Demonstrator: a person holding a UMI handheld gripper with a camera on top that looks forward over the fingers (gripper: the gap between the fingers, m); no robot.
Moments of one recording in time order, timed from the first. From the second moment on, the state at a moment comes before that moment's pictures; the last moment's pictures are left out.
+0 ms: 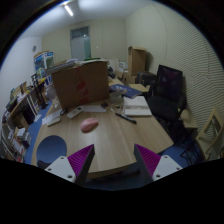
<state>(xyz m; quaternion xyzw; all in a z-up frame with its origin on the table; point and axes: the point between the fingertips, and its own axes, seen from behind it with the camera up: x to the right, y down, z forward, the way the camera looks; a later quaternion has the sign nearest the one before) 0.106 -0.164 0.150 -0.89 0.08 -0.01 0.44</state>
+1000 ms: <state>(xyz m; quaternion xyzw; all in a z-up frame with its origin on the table) -0.031 0.156 -0.016 -0.89 -0.03 0.03 0.46</state>
